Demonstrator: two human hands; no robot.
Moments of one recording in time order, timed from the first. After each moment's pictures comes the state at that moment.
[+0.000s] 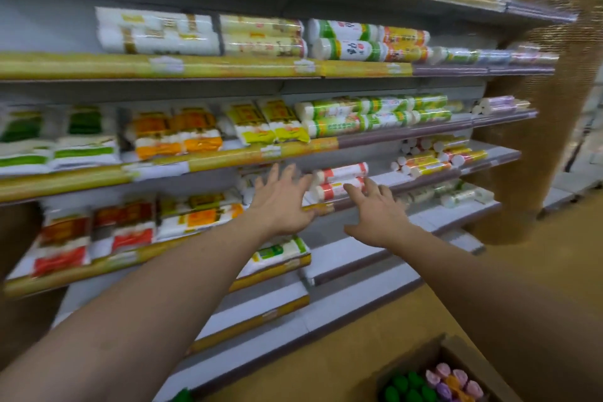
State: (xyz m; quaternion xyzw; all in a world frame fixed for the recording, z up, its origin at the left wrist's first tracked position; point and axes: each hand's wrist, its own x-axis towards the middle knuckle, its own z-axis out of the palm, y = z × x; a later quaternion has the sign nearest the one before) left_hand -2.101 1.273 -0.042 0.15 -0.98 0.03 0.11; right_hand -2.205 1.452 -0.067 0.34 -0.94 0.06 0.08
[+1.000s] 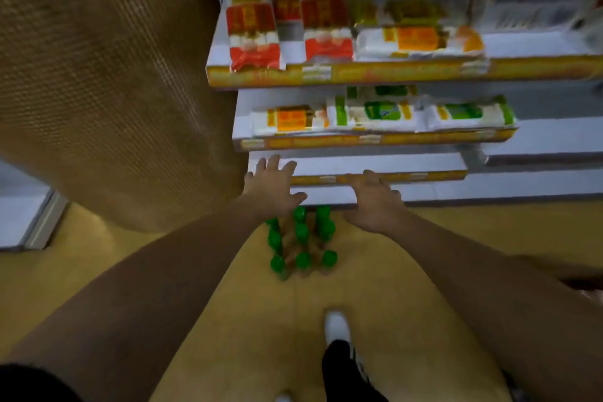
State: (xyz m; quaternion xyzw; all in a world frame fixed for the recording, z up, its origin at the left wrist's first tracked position) left_hand -1.789 0.953 -0.353 0.39 -0.91 -0.13 -0.10; right_hand -1.959 1.098 -0.352 0.49 -0.84 -0.03 -0.22
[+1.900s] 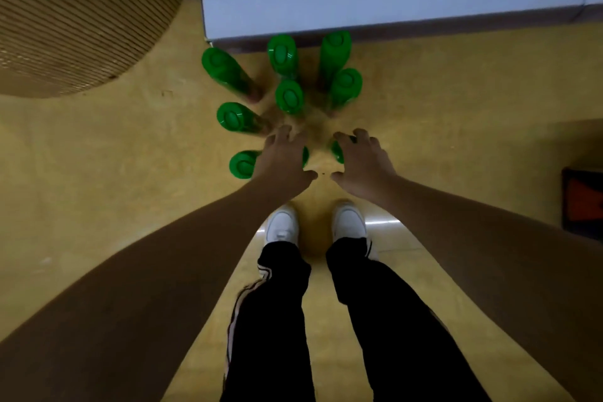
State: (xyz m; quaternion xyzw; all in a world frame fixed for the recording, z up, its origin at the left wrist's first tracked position) left_hand -1.834 0.964 -0.853 0.40 -0.83 -0.29 -0.23; right_hand -1.974 1.061 -0.861 0.45 -0.79 -0.06 -0.41
